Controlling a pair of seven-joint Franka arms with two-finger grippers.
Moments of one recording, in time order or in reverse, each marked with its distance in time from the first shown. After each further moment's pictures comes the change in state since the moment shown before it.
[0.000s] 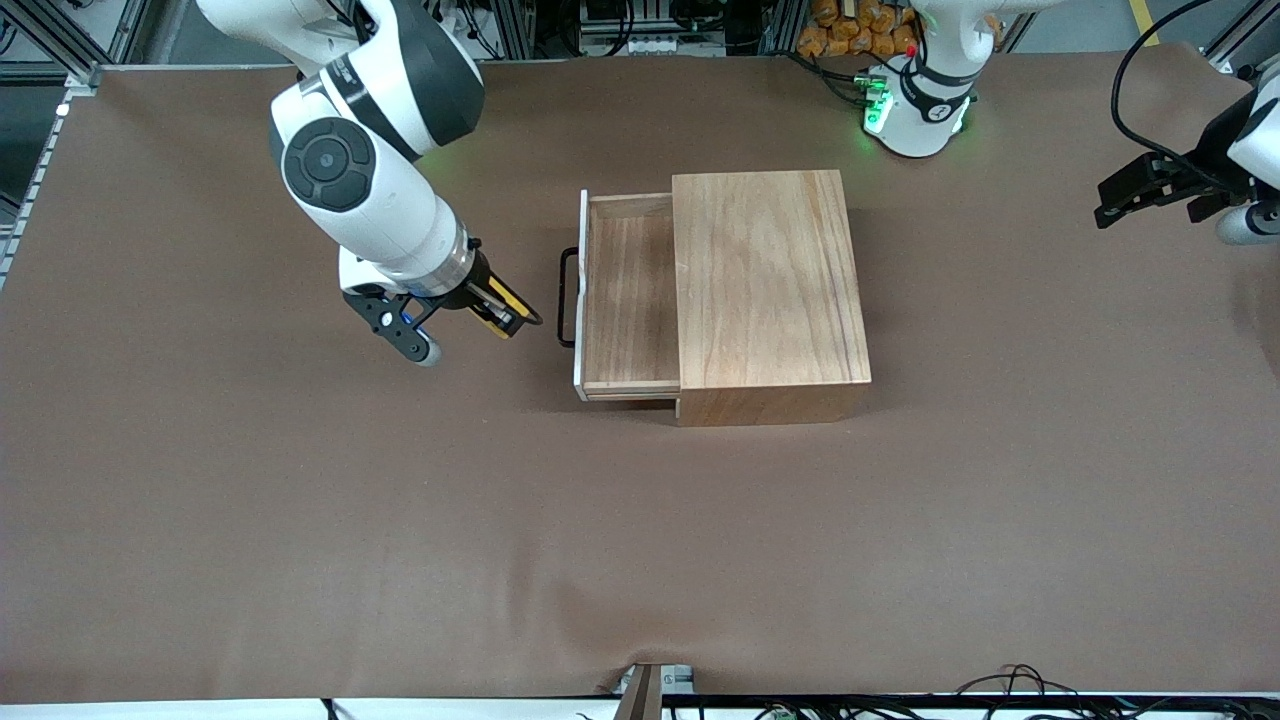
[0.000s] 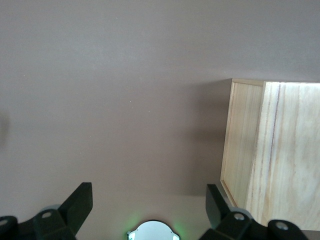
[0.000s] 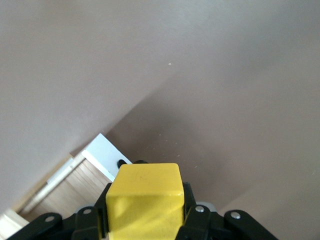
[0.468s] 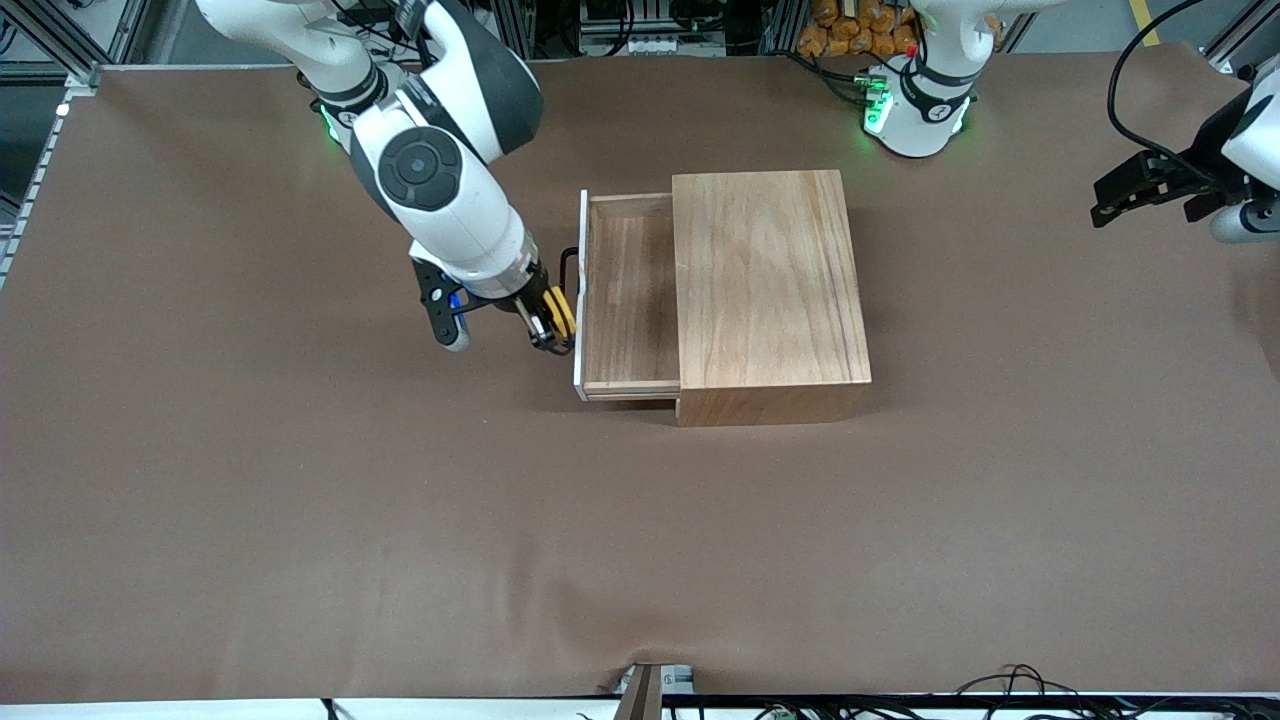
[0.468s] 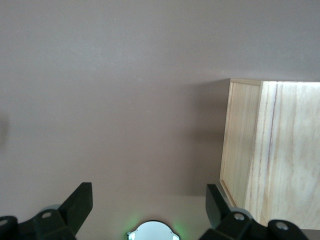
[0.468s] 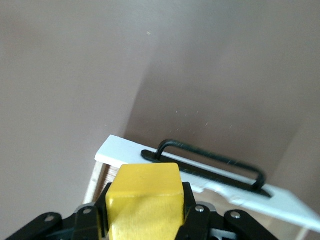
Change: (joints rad) left arm 0.001 -0.002 -0.008 0.002 0.000 0.000 -0.001; right arm 0.088 0.071 0.000 -0.027 -0.011 0.164 0.559
